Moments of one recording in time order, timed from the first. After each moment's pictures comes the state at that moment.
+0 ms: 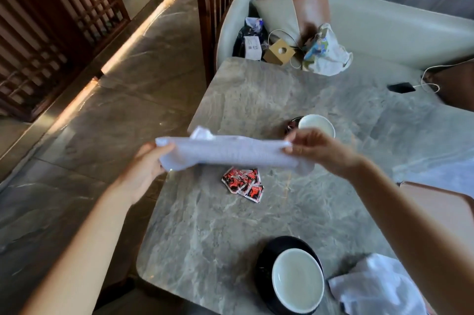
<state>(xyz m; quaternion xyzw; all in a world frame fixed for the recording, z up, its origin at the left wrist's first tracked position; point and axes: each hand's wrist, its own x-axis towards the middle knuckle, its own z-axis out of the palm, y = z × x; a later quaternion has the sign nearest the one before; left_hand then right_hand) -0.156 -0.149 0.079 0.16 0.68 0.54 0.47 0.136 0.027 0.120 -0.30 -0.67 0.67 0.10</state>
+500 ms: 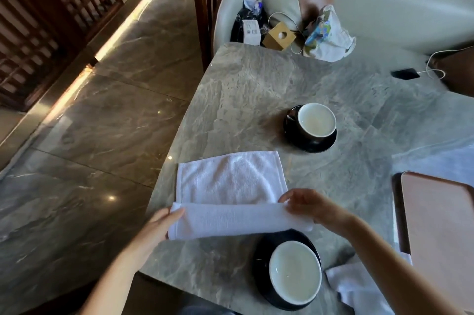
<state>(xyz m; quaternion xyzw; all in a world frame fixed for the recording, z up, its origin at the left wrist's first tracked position) -0.093 -0.243 0.003 0.08 0.75 0.32 0.57 0.205 -0.039 0.015 -0.42 -0.56 0.71 -0.04</state>
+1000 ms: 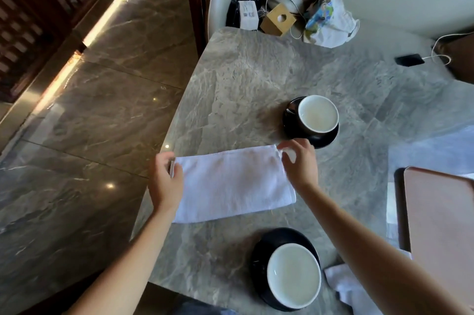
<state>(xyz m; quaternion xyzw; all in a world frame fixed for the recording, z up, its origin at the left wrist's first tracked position) -0.099 -0.147 -0.034 0.22 0.85 0.43 0.21 0.138 0.006 -0.017 -0.57 -0.74 0.30 0.17</state>
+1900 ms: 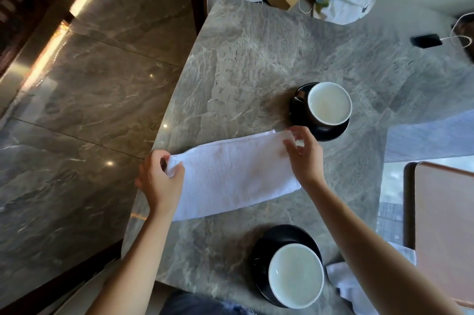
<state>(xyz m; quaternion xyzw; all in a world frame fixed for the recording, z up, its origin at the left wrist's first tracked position) -0.095 -0.153 -0.042 0.24 0.89 0.36 0.15 0.137 0.018 -0.044 -0.58 -0.68 0.38 0.24</state>
